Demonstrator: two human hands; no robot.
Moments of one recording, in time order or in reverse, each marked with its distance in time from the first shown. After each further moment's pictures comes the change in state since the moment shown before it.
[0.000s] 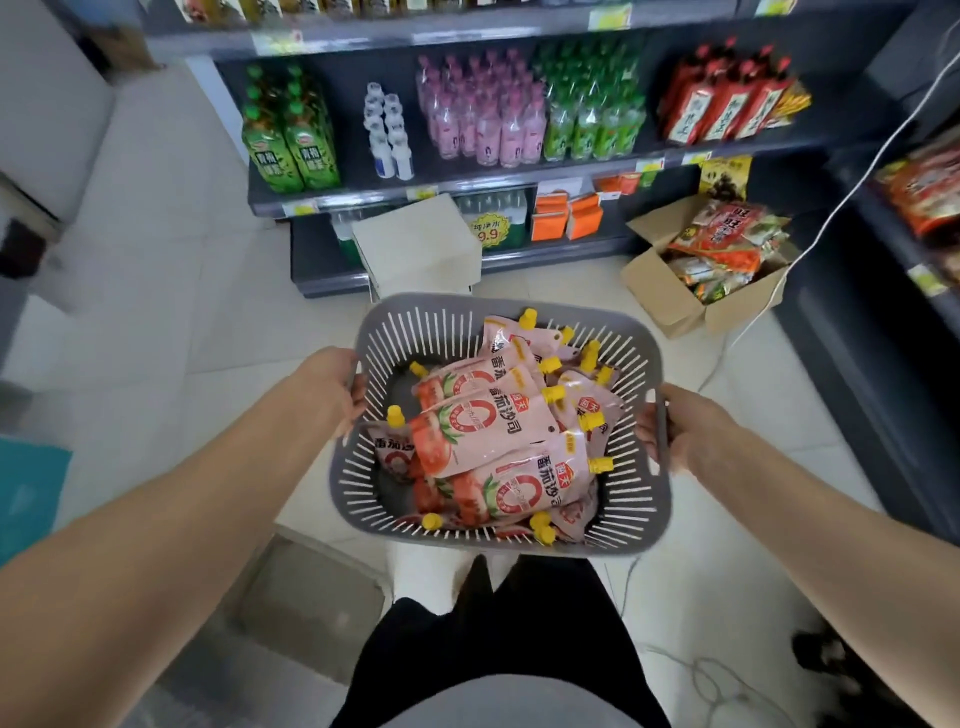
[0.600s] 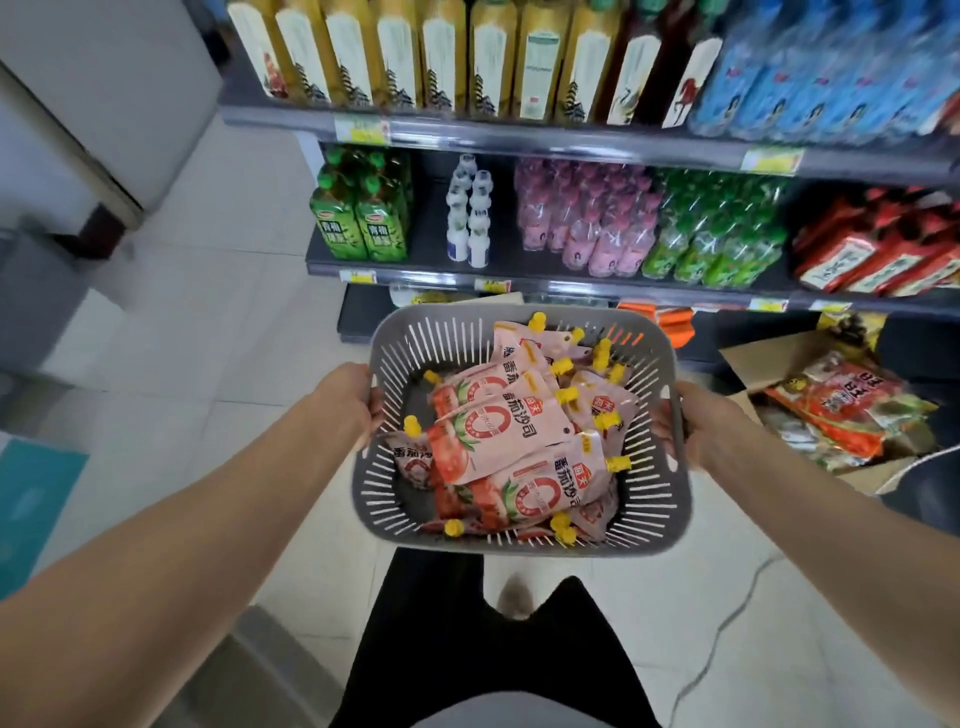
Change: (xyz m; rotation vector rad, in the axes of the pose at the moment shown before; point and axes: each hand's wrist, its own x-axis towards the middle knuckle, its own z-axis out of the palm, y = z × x) left_hand 0.137 0.240 0.077 -0.264 0.070 -0.051; right_hand 0.140 -0.295 0.204 -0.181 -0.133 -0.118
